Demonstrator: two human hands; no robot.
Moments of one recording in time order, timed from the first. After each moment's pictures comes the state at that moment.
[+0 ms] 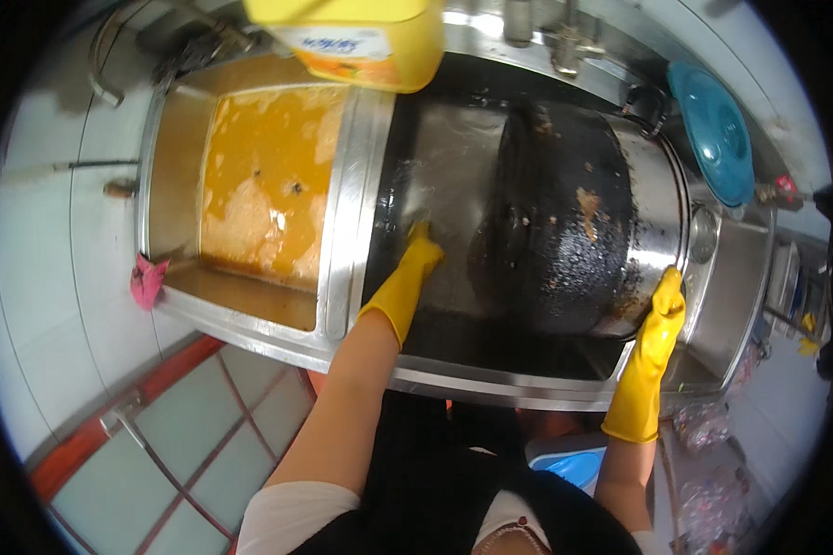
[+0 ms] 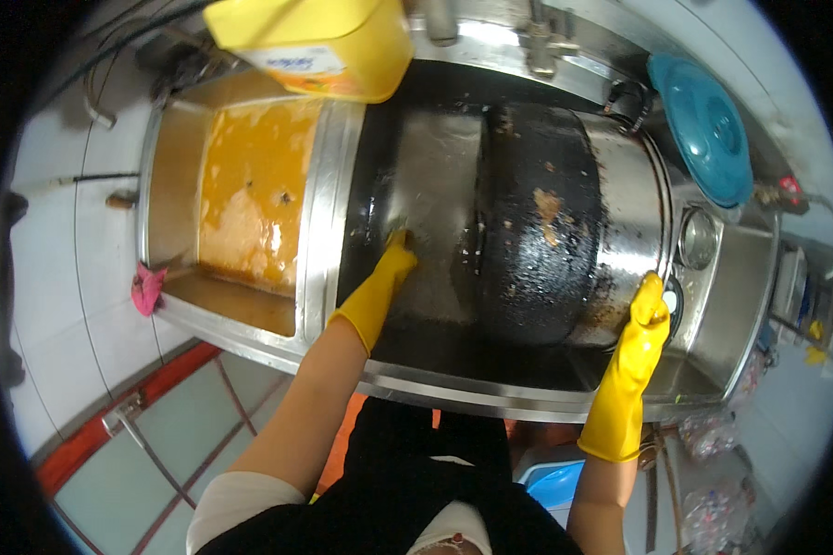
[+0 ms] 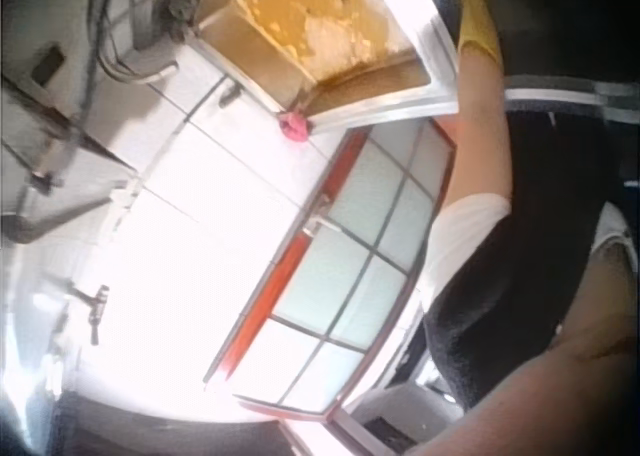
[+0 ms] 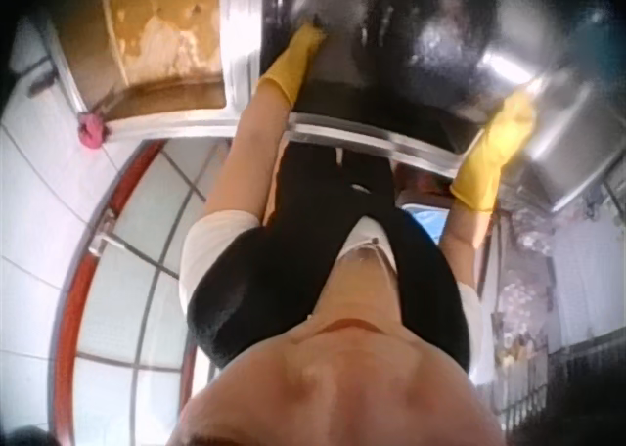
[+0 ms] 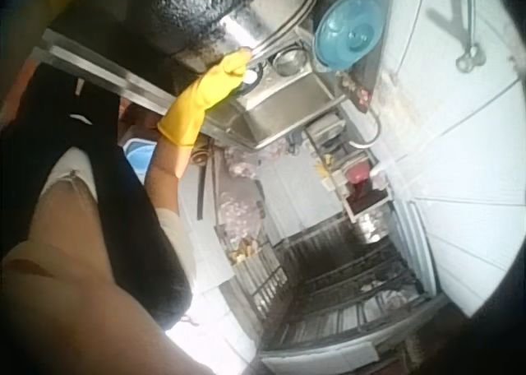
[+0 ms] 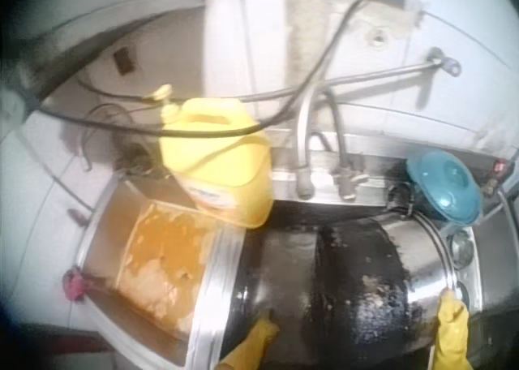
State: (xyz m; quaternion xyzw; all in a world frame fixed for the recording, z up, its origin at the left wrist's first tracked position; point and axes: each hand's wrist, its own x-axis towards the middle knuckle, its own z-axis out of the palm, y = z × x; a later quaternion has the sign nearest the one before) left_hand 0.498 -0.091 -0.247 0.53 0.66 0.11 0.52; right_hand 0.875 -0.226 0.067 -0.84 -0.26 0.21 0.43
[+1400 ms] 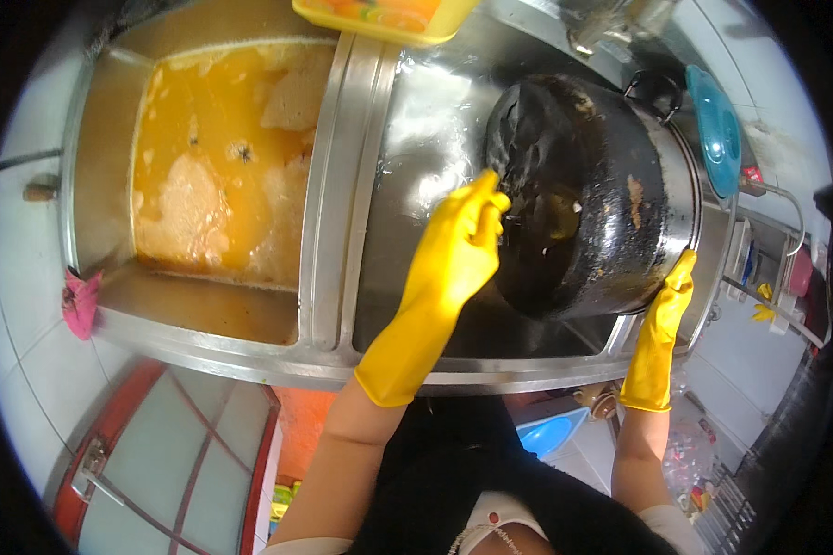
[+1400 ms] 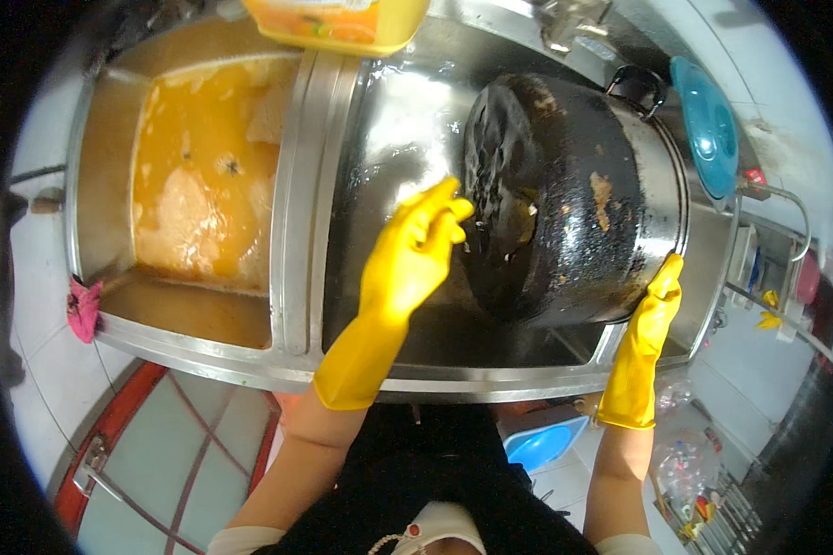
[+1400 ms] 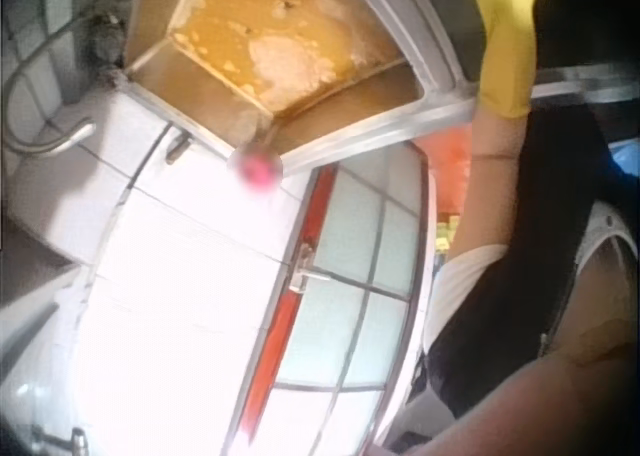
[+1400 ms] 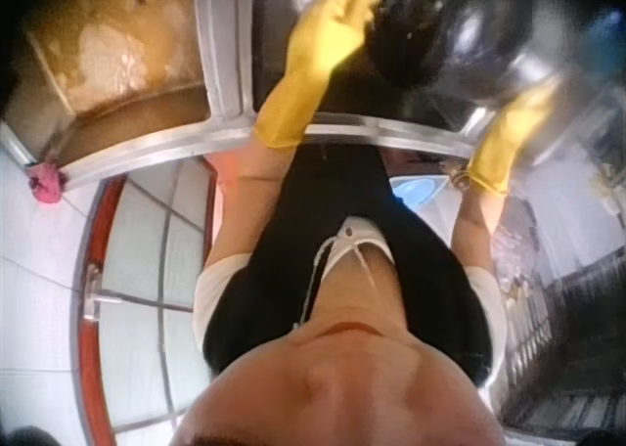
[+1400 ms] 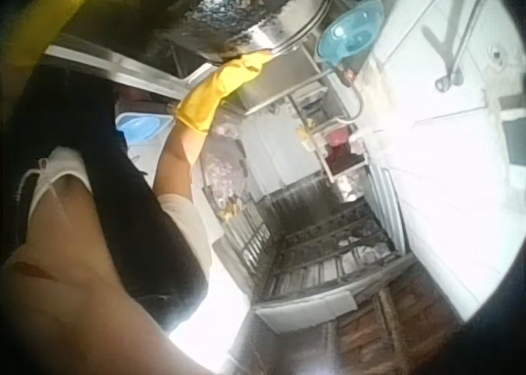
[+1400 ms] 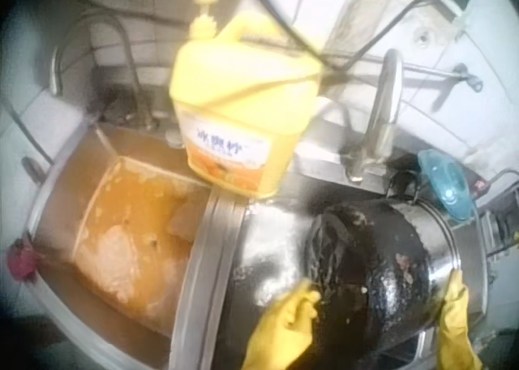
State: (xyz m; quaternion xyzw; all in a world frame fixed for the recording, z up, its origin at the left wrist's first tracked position) left_hand 0.527 -0.087 0.017 0.50 0.51 0.35 0.61; right_hand 0.880 -0.227 0.073 -0.82 -0.28 0.17 0.46
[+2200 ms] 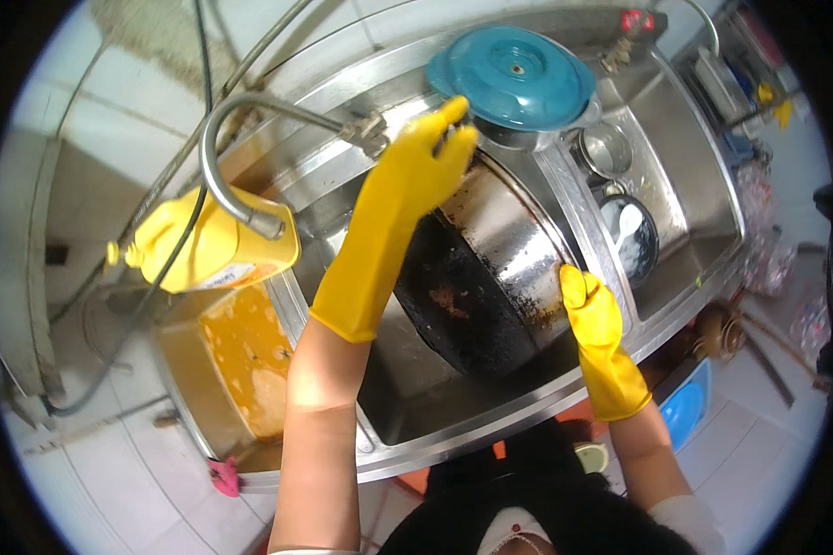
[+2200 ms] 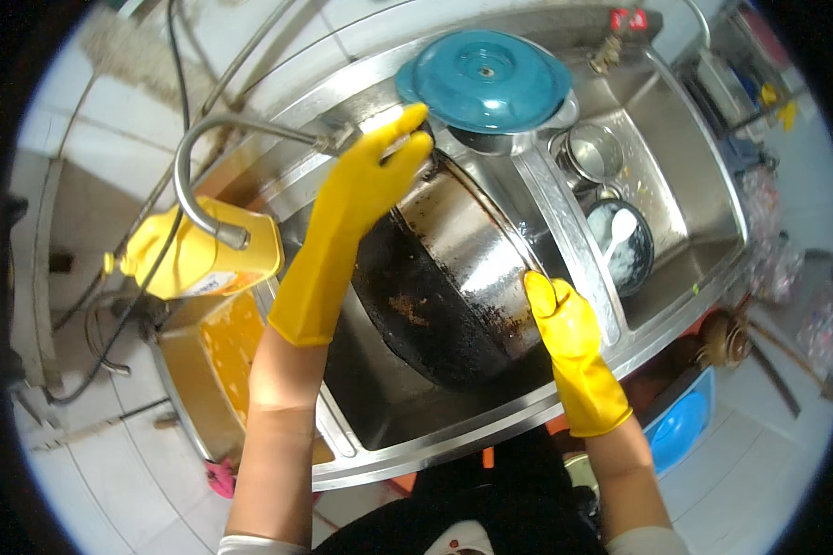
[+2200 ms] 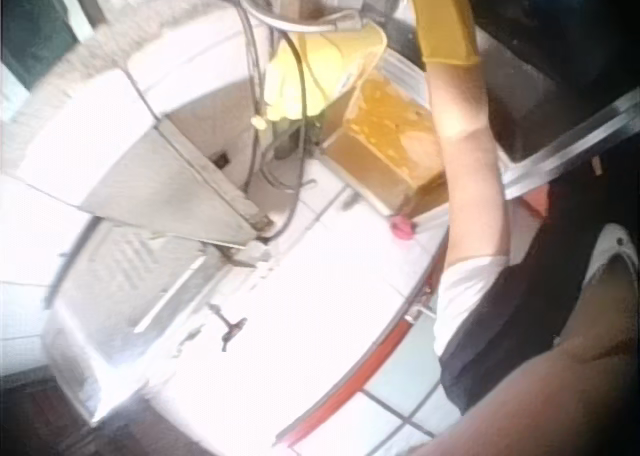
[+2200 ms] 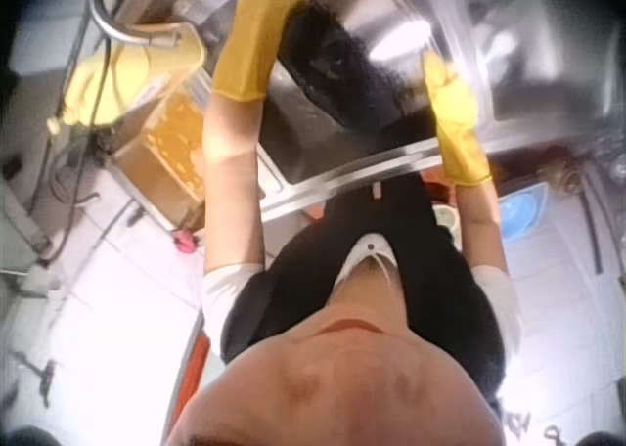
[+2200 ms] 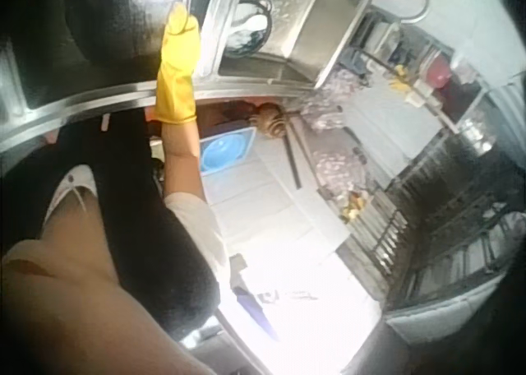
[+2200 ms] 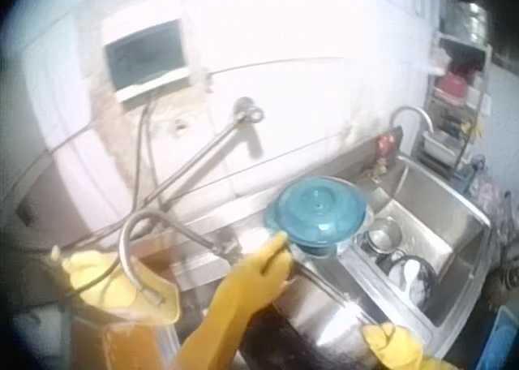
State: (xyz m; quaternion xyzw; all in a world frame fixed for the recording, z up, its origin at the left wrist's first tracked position) left_hand 0.740 0.107 0.134 0.81 0.23 0.17 0.52; right_hand 0.812 -0.213 0.103 -0.91 -0.20 0.16 0.31
